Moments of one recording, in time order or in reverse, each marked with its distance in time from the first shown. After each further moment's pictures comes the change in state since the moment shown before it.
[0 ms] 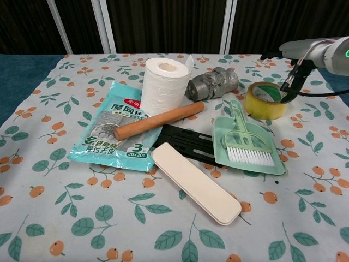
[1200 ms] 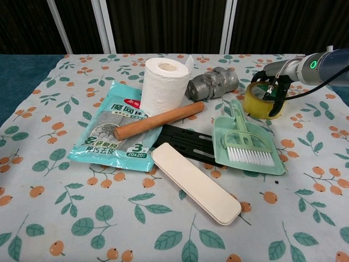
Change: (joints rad) left arm 0.004 0.004 -0.015 -0.033 -0.060 -0.011 0.040; right arm 0.183 -0.137 -0.132 0.339 0.223 -0.246 0.052
